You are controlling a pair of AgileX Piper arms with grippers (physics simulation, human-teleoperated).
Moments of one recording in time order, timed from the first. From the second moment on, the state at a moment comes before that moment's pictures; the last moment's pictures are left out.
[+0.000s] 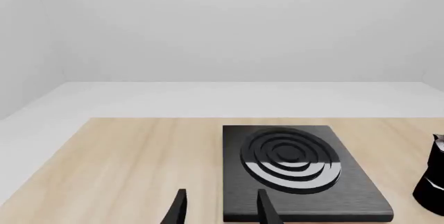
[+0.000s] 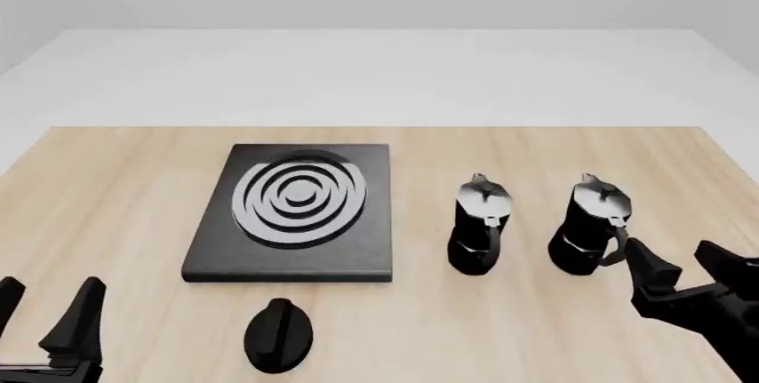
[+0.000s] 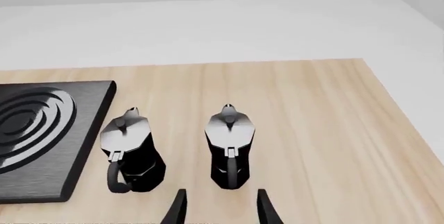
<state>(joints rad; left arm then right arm) 0.00 0.00 0.00 0.00 0.00 -0.02 0.55 -0.22 0.01 0.03</state>
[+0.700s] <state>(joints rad) 0.00 0.00 0.00 0.00 0.00 -0.03 0.90 -0.18 -0.26 -0.04</state>
